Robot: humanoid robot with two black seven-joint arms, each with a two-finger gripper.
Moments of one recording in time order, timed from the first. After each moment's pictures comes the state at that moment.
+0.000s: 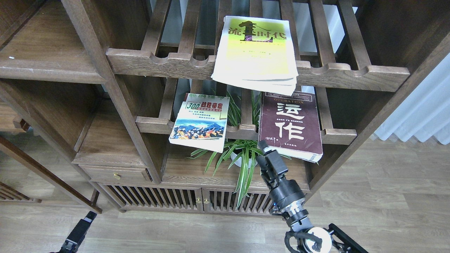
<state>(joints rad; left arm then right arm) 0.30 0.33 -1.08 -1.01 -0.05 -0.49 -0.15 0.03 0.01 1.03 1.05 0.19 0.58 0.19</state>
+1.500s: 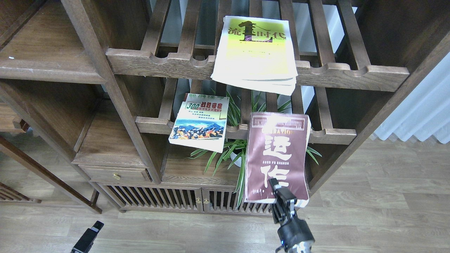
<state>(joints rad) 0.30 0.32 -1.00 -1.00 -0.07 -0.49 -0.14 -0.35 0.01 0.91 1.11 0.22 0.58 0.22</state>
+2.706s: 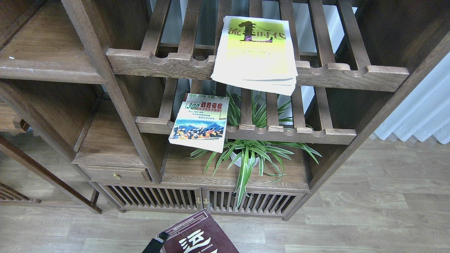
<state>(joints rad) 0.26 0.10 -0.71 -1.00 -0.16 -0.49 -0.15 -0.31 0.01 0.55 0.98 0.20 0.58 -0.03</state>
